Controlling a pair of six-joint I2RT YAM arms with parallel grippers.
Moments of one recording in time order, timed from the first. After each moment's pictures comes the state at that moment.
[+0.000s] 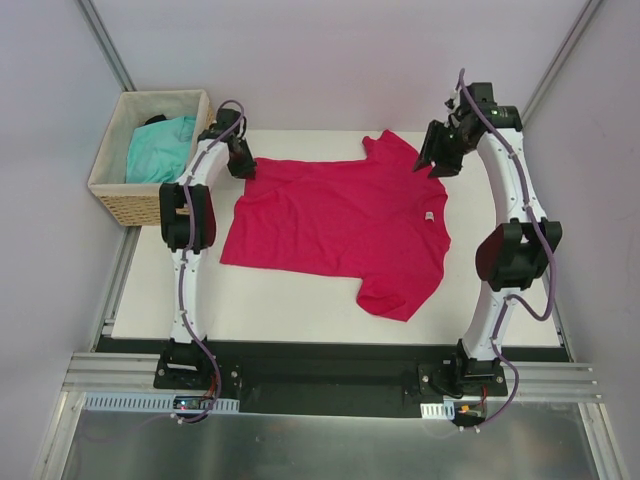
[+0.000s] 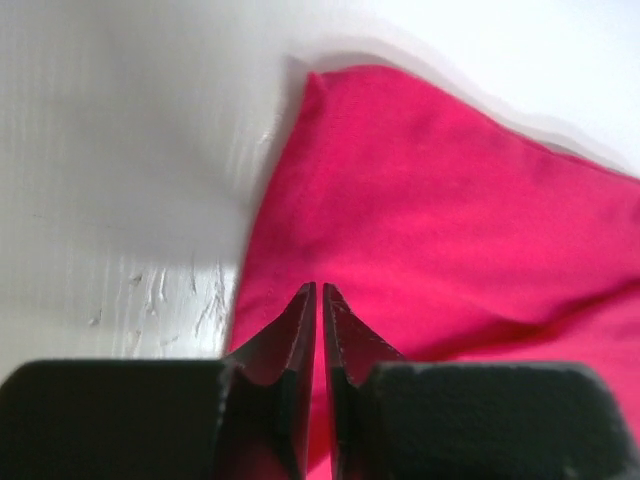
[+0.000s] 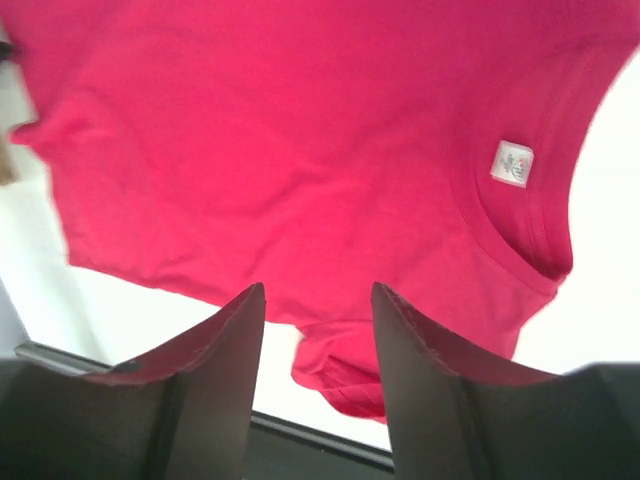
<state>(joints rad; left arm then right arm) -0.07 2.48 2.21 -0.76 0.11 -0.48 0.08 1.99 2.19 -1.23 -0.30 0.30</state>
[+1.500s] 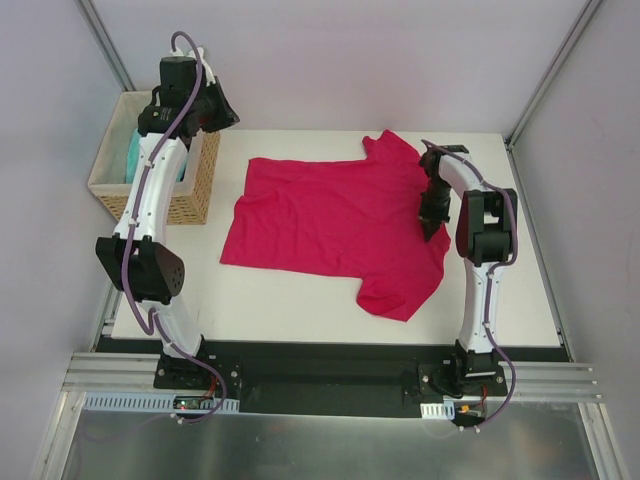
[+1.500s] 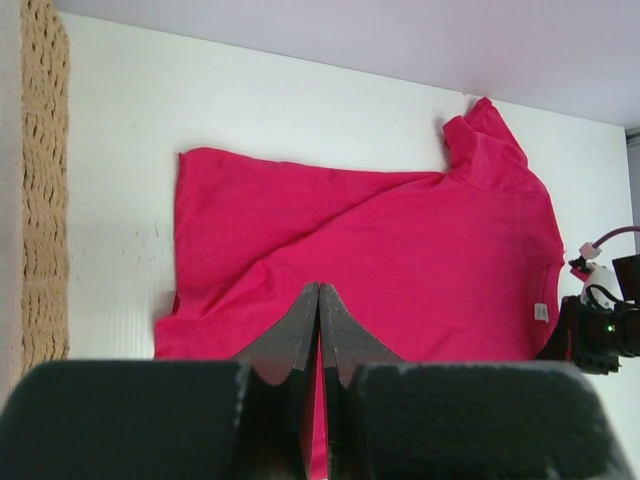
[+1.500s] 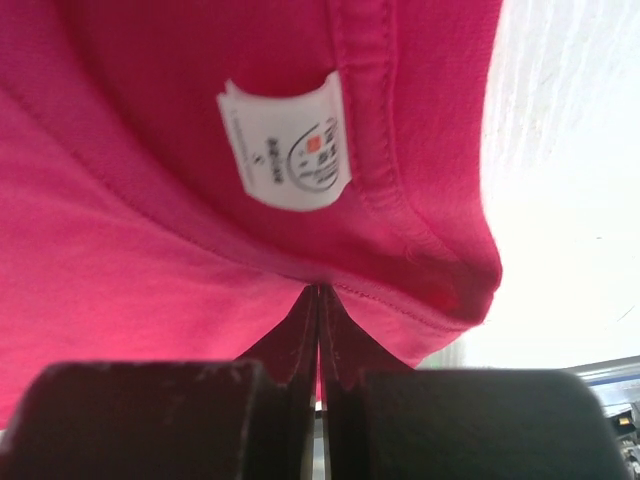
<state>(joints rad) -0.09 1.80 2.04 -0.74 0.21 -0.39 0.11 2.30 1.90 -1.31 0.07 0.38</state>
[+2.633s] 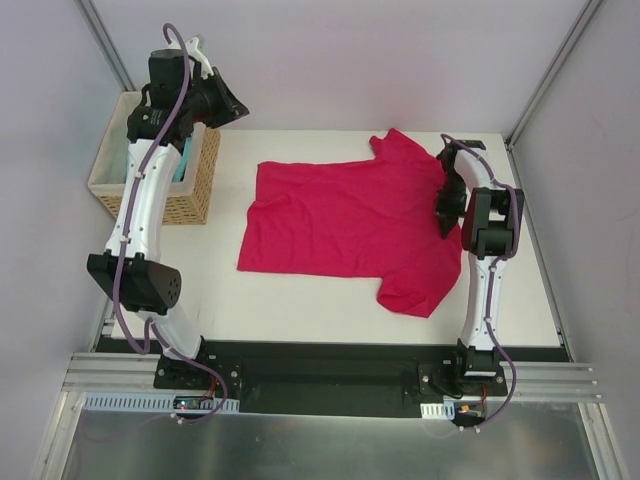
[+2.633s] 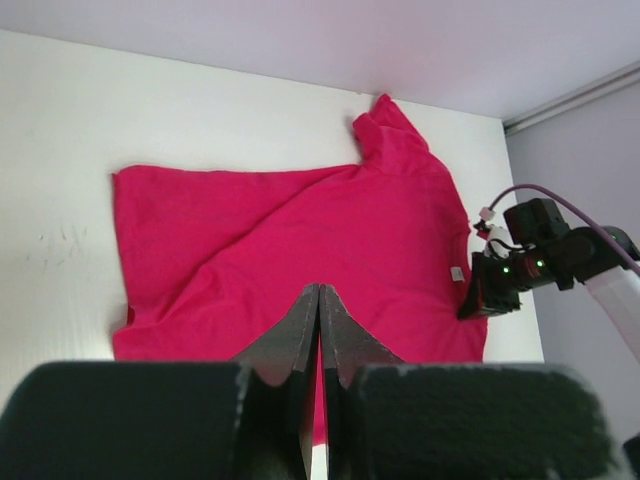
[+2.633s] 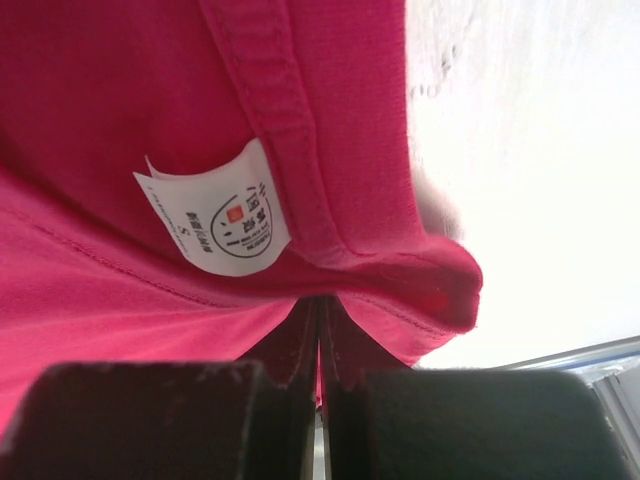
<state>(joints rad) -0.10 1.73 2.06 -0.76 0.33 -0.49 0.01 2.43 2.09 -1.42 0.12 0.30</state>
